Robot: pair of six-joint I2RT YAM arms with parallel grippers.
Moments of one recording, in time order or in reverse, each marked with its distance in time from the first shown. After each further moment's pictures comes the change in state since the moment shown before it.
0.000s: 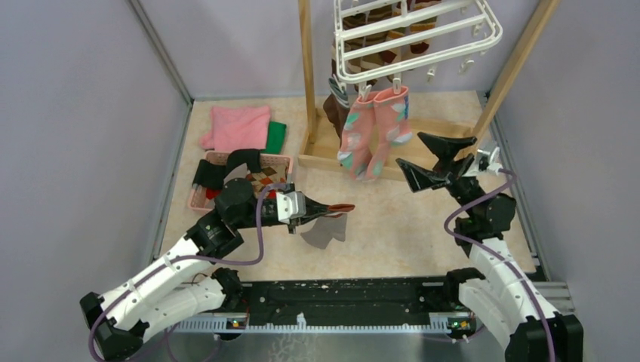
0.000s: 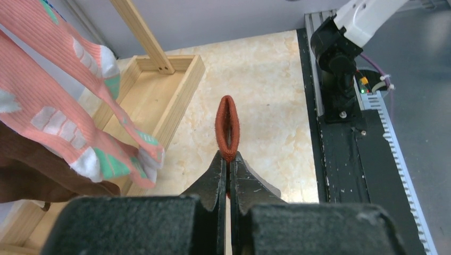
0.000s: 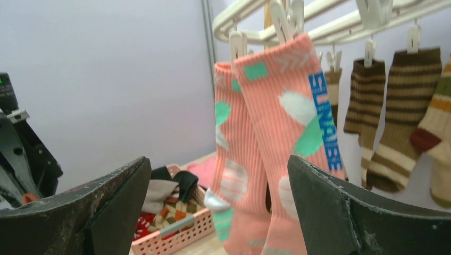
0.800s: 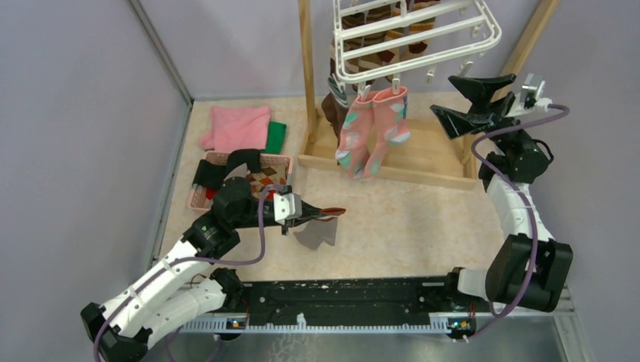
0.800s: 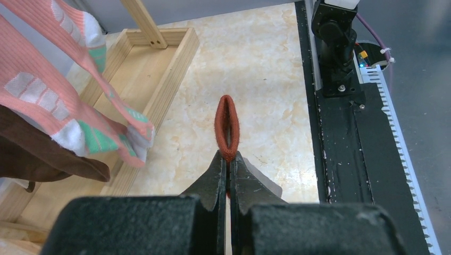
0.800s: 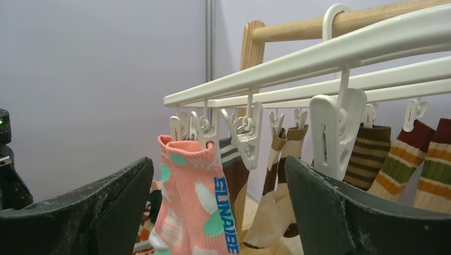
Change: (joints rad) left arm 0.090 -0.030 -0.020 -0.134 0.079 0.069; right arm -0.362 0.497 0.518 0.414 -0.341 0.406
